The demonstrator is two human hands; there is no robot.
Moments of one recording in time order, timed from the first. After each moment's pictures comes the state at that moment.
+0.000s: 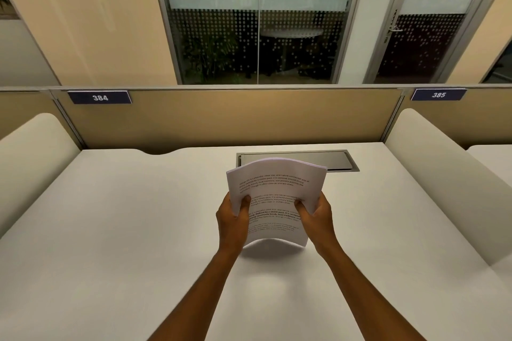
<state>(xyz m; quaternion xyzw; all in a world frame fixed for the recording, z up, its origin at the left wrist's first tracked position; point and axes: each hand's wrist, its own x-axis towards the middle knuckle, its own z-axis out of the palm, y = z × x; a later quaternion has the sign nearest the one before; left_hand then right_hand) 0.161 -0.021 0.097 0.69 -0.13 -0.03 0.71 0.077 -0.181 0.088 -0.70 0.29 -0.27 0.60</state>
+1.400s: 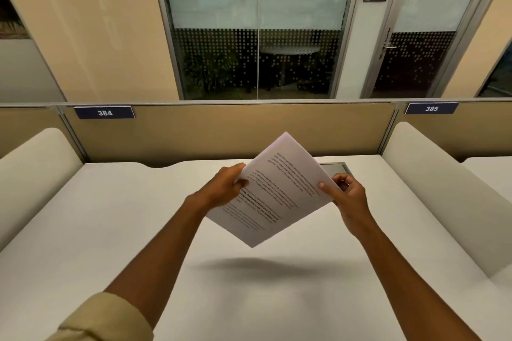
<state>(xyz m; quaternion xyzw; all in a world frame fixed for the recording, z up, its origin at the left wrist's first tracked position) 0.252 -0.015 0.186 0.81 -0.45 -0.12 0.36 0.062 -0.264 0.146 -0.63 0.22 -0.30 0.68</state>
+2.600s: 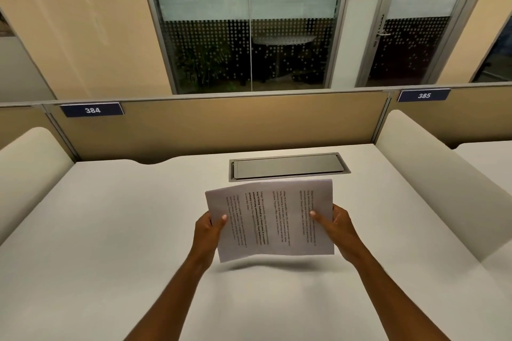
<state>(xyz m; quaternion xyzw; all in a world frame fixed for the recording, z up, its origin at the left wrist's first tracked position) 0.188 0.016 0.067 0.68 -0.12 -0.18 0.70 0.023 -0.246 0.079 -0.70 0.26 -0.18 0.63</state>
